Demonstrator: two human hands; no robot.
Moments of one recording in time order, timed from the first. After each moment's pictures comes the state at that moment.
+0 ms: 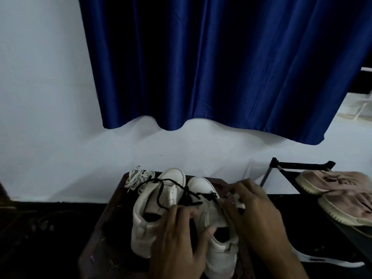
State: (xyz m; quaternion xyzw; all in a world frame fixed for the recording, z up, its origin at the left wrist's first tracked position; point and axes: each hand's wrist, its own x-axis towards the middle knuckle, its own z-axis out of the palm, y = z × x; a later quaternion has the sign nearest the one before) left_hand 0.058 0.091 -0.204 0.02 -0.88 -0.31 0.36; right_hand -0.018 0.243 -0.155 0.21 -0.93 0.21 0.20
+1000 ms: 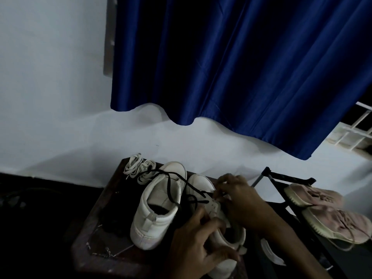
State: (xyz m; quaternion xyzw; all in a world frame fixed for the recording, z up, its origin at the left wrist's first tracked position) left_hand 0.037 0.090 -0.238 -0.14 -0.82 -0.47 0.29; right_hand -0.058 0.210 -0.130 0.33 -0.94 -0.01 0.01
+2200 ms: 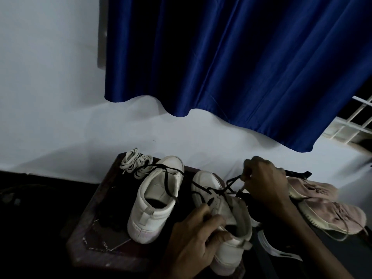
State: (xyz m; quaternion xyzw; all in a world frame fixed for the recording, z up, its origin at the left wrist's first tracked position) left_hand 0.039 0.092 -0.239 -0.15 -0.84 -0.40 0.32; right_hand -0.073 0.231 -0.110 0.16 -0.97 -0.03 0.16
